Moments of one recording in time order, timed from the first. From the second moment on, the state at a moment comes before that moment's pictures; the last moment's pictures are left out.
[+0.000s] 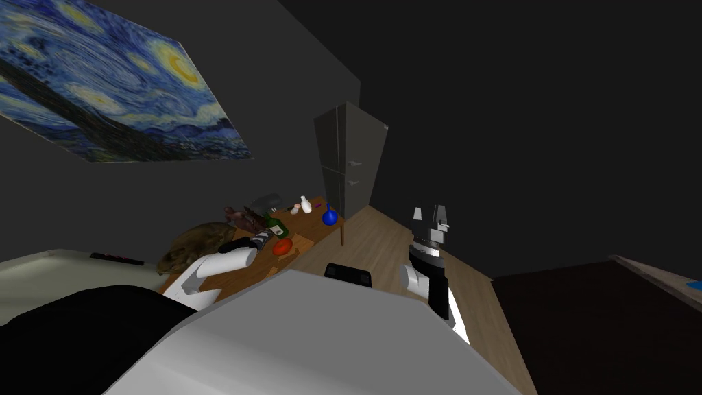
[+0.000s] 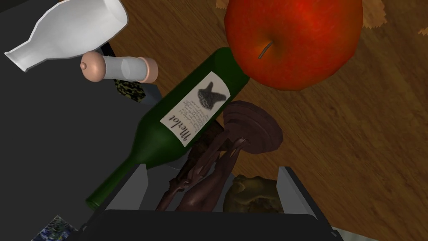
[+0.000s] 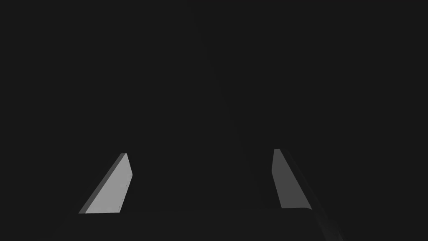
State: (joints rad) left arm 0.51 0.37 0.52 -1.94 0.25 0.88 -0.26; right arm 0.46 0.01 -0.03 -2.25 0.00 -0.51 -0.04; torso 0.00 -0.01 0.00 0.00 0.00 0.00
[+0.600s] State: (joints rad) left arm 0.51 0.39 0.57 -1.87 0.26 1.02 -0.29; right arm 0.46 0.01 -0.03 -2.25 0.00 -0.51 -0.04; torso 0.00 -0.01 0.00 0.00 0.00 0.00
